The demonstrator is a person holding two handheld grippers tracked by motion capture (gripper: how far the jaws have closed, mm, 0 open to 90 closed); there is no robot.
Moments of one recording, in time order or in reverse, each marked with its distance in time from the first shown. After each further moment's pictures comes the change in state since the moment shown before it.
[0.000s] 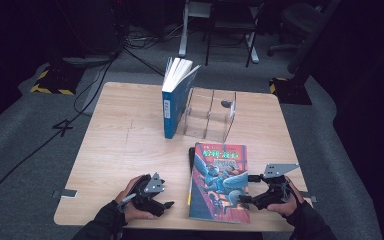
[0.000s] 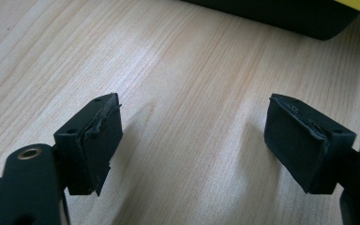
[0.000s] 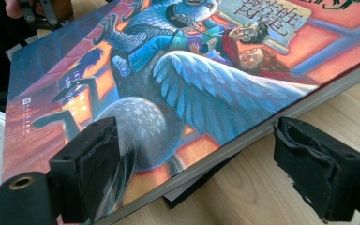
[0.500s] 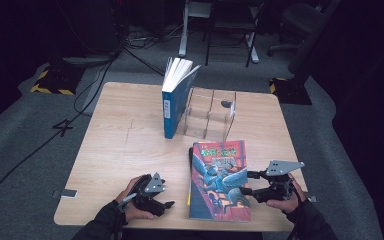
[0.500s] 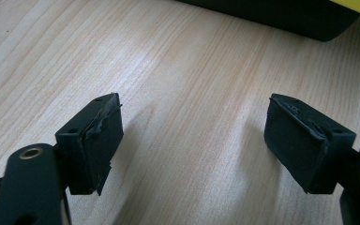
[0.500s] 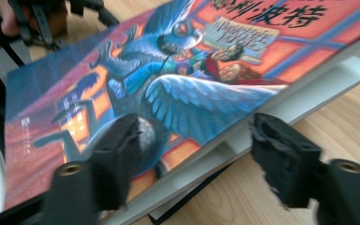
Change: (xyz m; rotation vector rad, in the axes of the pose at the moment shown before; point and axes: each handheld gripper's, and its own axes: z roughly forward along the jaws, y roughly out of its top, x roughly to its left) left arm 0.000 0.001 0.001 0.000 -0.001 0.006; right arm 0.001 0.010 -0.010 -0.069 -0.054 -0.047
